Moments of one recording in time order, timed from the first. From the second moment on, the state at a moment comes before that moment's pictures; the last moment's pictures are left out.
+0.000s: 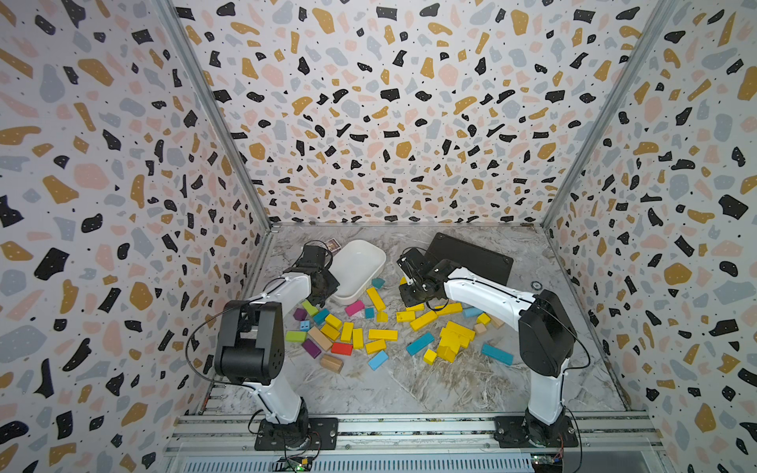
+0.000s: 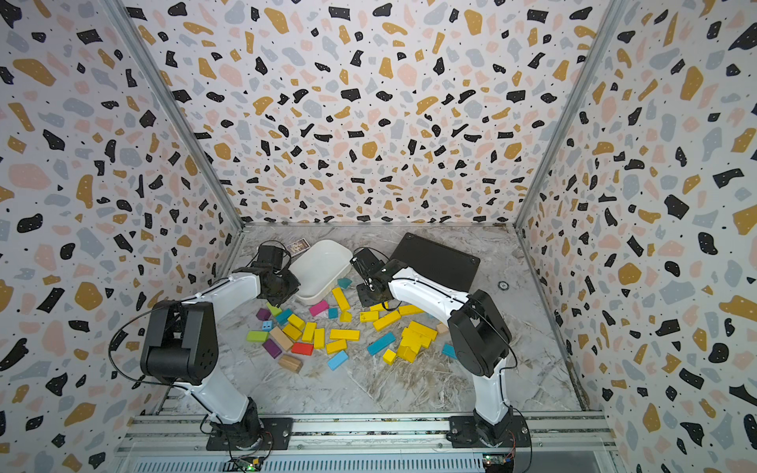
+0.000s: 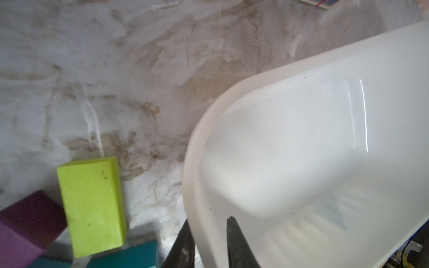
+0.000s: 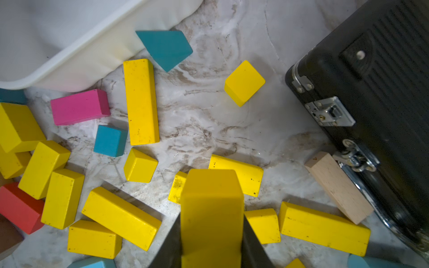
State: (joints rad) left arm -0.07 1.71 1.09 -0.47 0.02 -0.76; right arm 0.81 1.92 1.57 -0.74 0.09 0.34
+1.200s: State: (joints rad) left arm -0.07 1.43 1.14 -0.49 0.05 -0.43; right arm 0.81 2.31 2.07 -0.66 0.07 0.20
